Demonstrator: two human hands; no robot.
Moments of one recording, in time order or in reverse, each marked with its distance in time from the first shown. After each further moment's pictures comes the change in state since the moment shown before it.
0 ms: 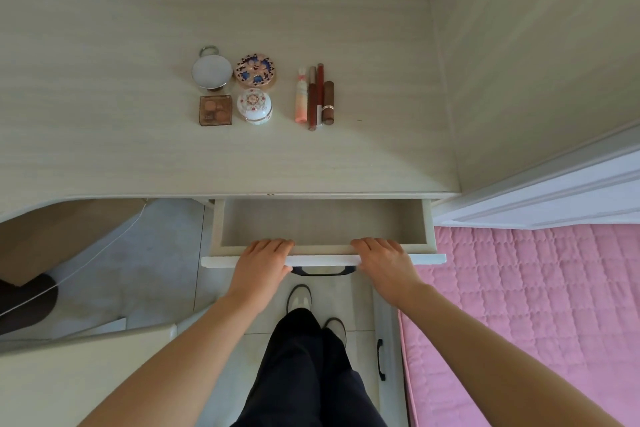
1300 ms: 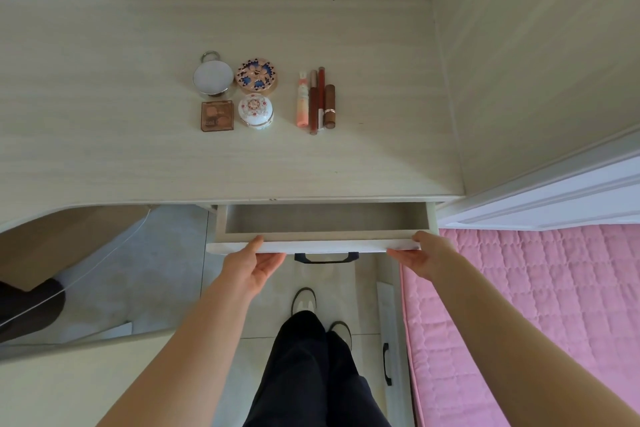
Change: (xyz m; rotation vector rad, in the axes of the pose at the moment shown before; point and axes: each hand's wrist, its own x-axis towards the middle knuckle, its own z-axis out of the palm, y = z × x) left_hand 0.026 -0.008 -0.032 -1.944 0.032 -1.480; right_hand 0.015 0.052 -0.035 2.002 0.134 1.359
